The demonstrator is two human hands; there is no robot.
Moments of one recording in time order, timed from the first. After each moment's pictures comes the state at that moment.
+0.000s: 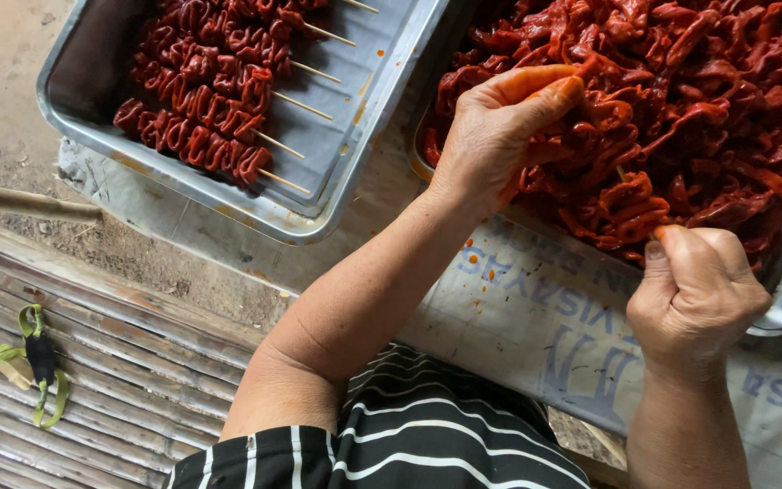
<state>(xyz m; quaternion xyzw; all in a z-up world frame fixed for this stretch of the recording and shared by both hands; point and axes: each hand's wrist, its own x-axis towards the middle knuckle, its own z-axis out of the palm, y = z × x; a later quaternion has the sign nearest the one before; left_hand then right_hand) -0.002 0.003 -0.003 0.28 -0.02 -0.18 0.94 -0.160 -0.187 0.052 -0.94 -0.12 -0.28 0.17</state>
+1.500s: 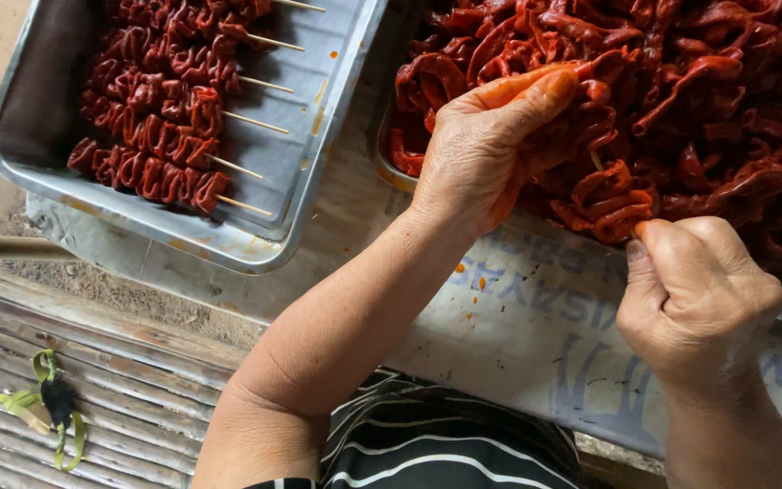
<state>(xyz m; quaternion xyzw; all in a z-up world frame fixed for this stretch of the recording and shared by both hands) -0.015 -0.019 -0.014 0.24 0.00 -0.24 0.94 -0.159 -0.174 0.057 -0.96 -0.10 -0.24 0.13</state>
